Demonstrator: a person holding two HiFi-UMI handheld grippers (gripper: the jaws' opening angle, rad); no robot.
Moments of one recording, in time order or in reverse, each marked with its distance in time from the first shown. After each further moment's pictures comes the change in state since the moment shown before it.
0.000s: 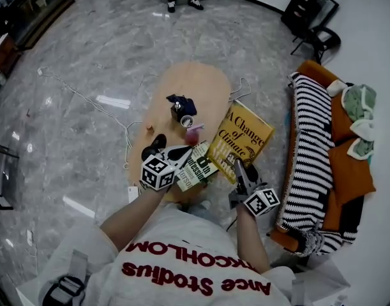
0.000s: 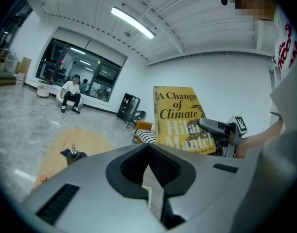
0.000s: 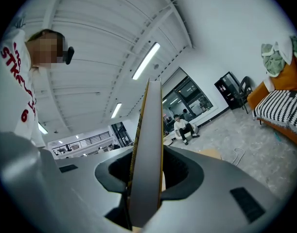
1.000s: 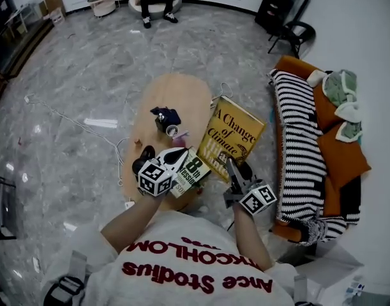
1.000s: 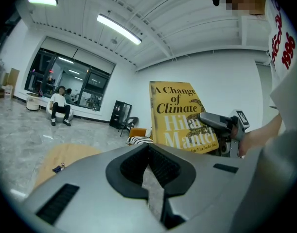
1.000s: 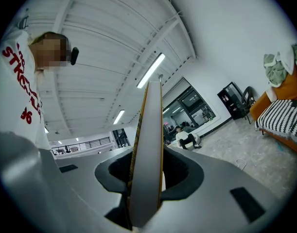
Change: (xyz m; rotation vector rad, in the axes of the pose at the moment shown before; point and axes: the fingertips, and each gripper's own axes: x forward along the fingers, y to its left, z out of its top) left arm 0.016 -0.038 0.035 0.128 -0.068 -0.066; right arm -0.019 0.027 0.044 -0.048 -0.116 0.030
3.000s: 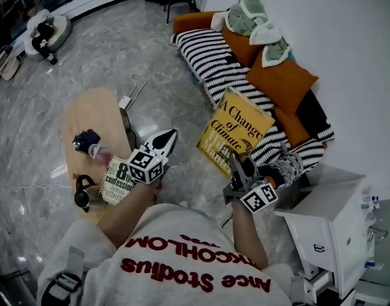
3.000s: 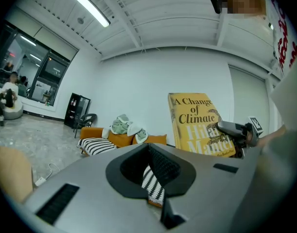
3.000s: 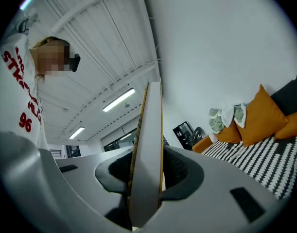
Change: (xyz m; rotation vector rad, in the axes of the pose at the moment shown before) left arm 0.253 -0.299 0.001 0.104 0.055 -0.426; right arm -0.359 -0.127 0.148 -0.049 -0.356 -0.501
